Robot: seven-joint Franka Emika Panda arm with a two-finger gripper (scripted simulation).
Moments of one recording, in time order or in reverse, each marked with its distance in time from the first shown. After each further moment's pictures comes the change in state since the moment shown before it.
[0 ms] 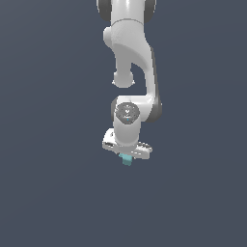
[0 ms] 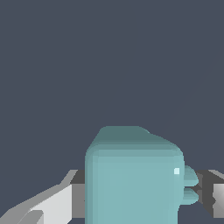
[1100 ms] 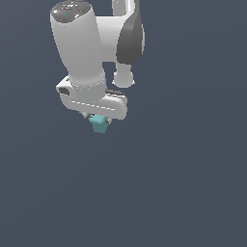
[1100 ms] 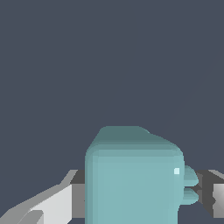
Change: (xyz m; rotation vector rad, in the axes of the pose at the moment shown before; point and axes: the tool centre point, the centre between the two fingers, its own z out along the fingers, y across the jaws) arm -0.012 0.107 -0.210 0.001 0.002 0.001
